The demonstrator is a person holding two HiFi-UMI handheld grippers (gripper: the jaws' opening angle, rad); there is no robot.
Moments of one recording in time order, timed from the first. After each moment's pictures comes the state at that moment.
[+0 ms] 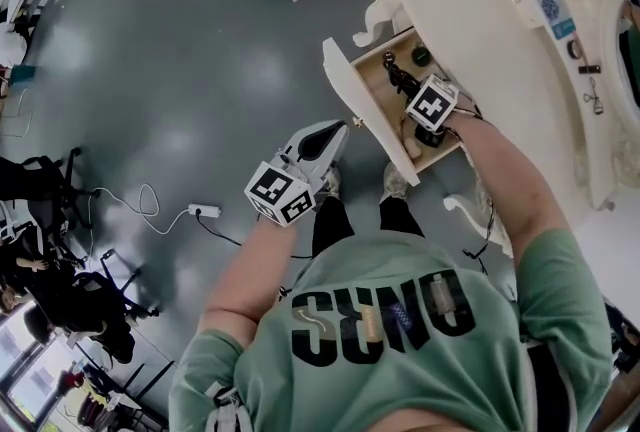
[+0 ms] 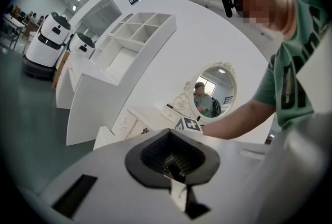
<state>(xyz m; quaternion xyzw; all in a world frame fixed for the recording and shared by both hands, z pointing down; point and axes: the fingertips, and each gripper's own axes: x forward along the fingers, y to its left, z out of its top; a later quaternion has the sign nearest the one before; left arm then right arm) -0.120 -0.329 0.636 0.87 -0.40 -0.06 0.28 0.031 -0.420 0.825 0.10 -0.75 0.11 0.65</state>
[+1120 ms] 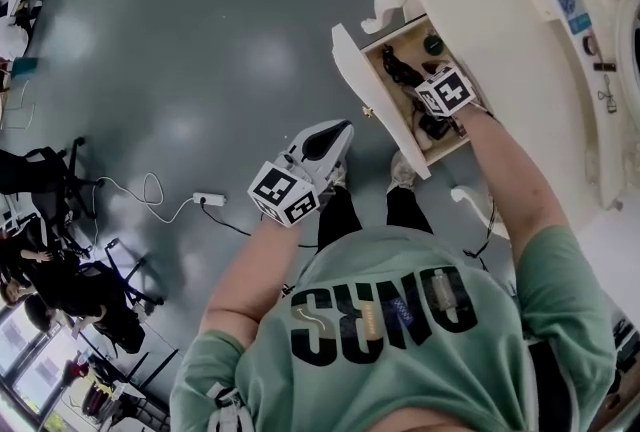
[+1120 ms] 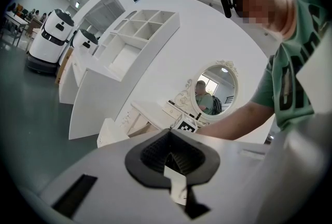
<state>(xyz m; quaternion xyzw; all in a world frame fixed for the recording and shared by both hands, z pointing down) -0.124 -0.313 0.653 0.86 -0.41 -0.05 0.30 0.009 -0.436 0.843 0.19 -0.80 0.22 0.52</state>
